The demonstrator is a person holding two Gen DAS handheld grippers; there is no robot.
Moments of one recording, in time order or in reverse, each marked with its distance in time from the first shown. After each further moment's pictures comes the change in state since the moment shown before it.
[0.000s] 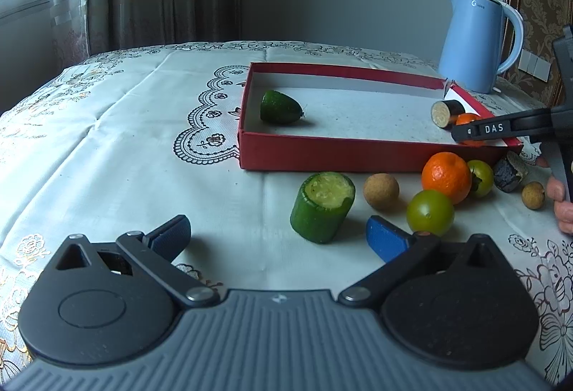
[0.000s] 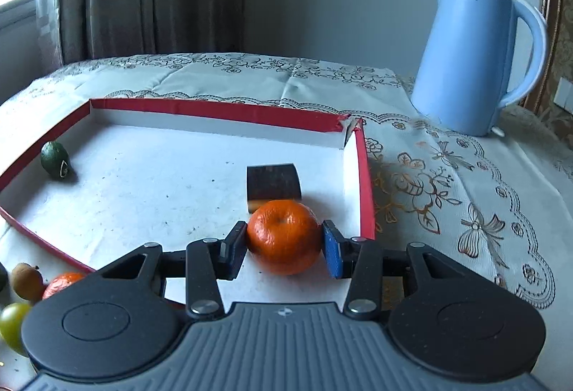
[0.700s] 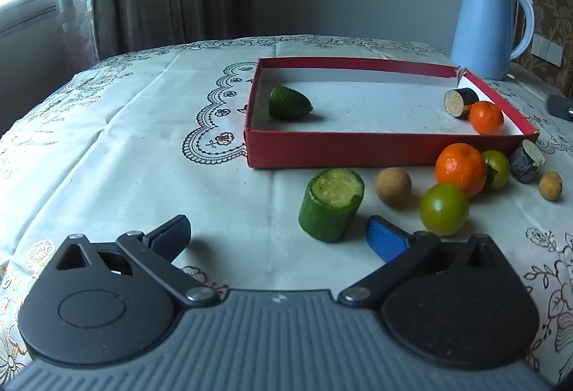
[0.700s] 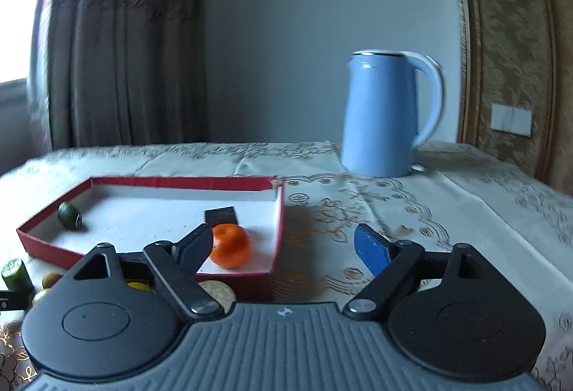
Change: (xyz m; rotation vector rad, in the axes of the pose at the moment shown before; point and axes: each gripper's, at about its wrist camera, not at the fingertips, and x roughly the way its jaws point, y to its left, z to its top) left arm 0.006 -0.008 0.003 0.033 0.023 0.071; right arm -0.099 -0.042 -0.054 0.158 -0.324 -0.088
